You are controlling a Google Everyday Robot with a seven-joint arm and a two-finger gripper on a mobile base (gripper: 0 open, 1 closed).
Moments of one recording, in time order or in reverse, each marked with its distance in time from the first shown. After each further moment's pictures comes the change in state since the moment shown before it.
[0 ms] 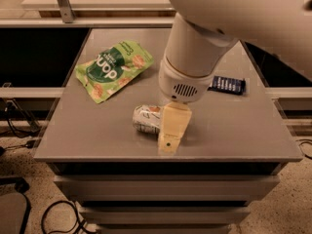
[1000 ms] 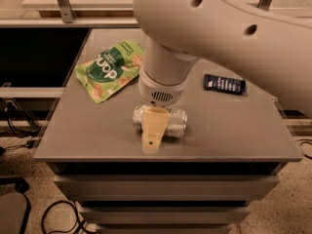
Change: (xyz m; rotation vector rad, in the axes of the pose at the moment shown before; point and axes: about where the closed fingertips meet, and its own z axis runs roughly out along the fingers) arm -0.032 -0.020 0.035 0.064 -0.006 -0.074
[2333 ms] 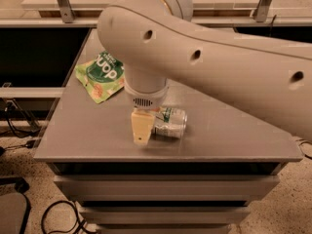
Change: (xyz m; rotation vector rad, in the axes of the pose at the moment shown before) arm -0.004 -0.020 0.030 0.095 0.137 0.104
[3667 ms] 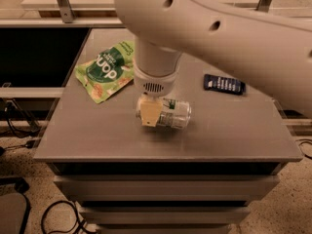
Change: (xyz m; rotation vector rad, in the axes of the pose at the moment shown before) arm 0.006 -0.011 -0.017 -0.068 -0.040 -0.050
